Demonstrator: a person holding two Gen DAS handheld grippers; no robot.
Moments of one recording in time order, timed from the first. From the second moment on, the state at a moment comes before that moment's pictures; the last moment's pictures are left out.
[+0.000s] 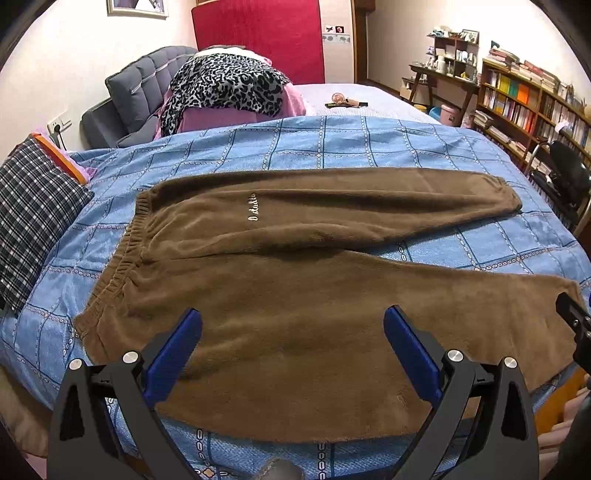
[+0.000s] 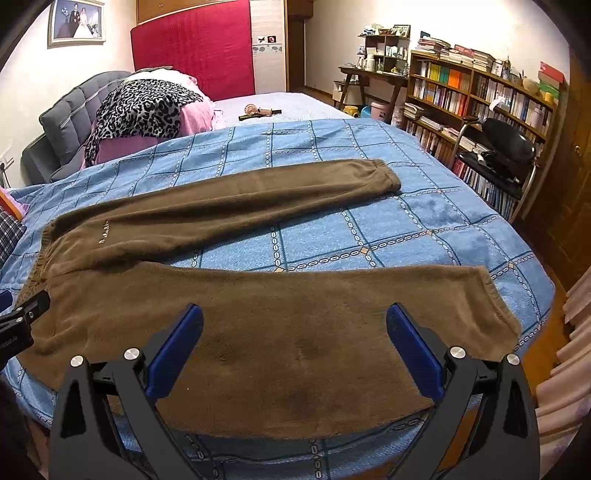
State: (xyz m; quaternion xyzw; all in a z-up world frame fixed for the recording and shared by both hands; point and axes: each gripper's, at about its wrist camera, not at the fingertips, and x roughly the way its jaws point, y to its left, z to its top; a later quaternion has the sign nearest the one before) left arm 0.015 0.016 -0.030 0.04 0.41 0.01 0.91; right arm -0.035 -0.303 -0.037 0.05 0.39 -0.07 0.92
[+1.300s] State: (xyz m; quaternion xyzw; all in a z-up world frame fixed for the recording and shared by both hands) left arm 0.042 -0.018 -0.022 0.08 0.40 -0.01 0.91; right arm -0.030 -0.366 -0.029 0.07 0.37 -0.14 0.91
